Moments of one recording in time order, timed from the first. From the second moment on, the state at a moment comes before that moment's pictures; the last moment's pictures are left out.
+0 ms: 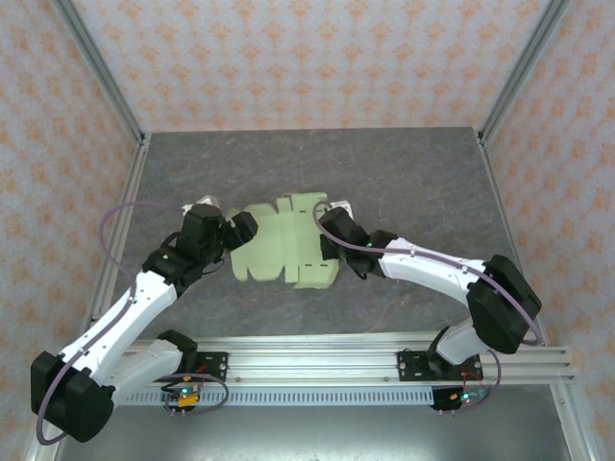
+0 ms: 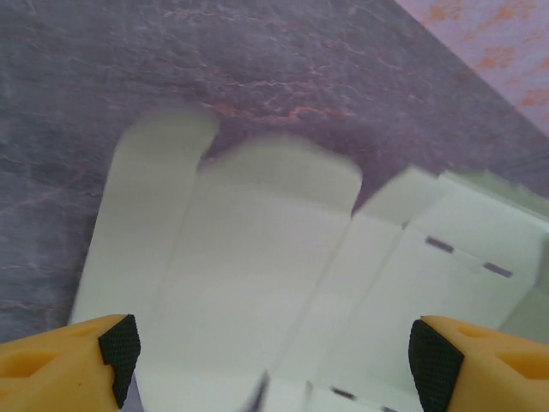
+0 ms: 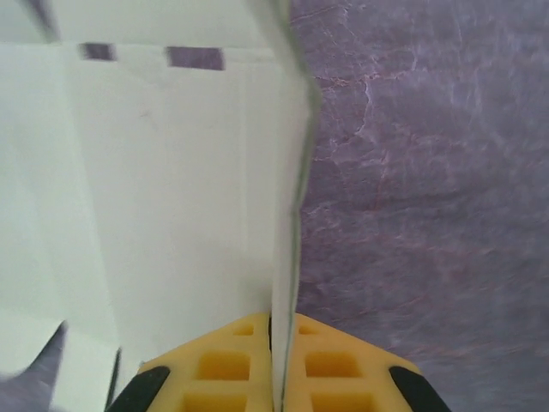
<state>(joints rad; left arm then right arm) -0.37 0.97 0.75 -0.48 -0.09 -0.82 0.84 1.49 0.96 -0.38 0.32 0.39</state>
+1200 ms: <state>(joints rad) -0.54 1.27 0.52 0.11 0.23 -0.43 0.76 1.64 1.25 -0.72 0.27 -0.80</state>
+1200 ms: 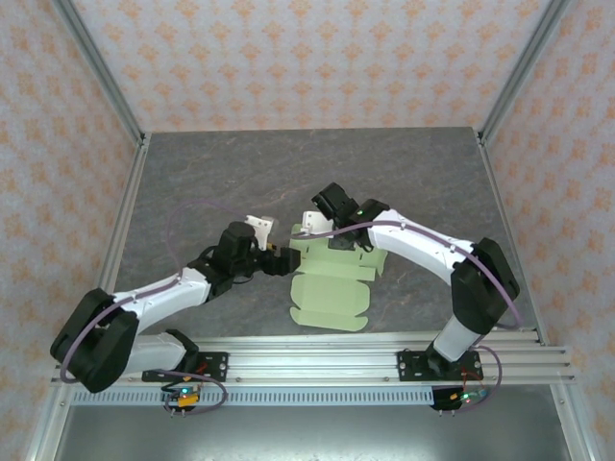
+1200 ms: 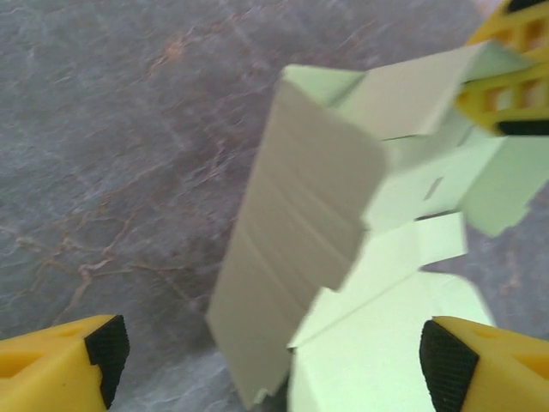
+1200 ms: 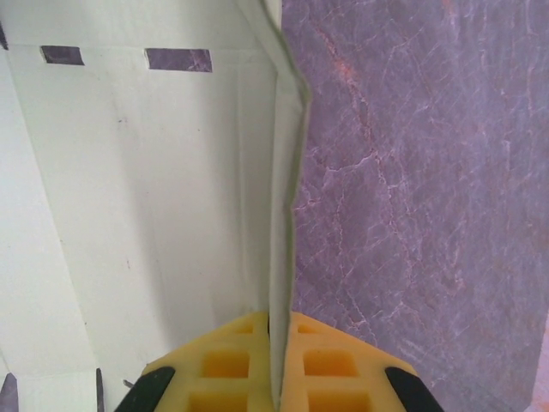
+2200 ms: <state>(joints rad) -0.56 1.28 0.49 0.19 0.09 -0.36 0.76 1.57 1.21 -0.66 0.13 -0.77</state>
